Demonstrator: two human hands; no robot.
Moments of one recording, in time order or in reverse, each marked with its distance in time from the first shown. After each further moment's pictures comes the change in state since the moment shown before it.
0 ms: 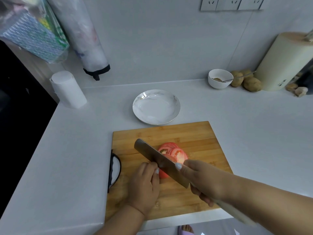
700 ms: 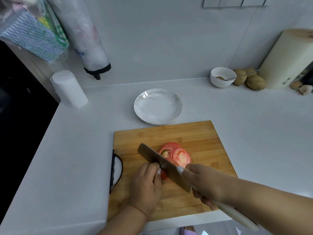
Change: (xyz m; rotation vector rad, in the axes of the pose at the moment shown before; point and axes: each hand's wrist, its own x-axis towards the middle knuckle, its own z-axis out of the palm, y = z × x) left_hand 0.002 0.001 -0.001 -0.045 0.037 0.045; right_hand 0.008 0.004 0.003 0.024 -0.044 0.060
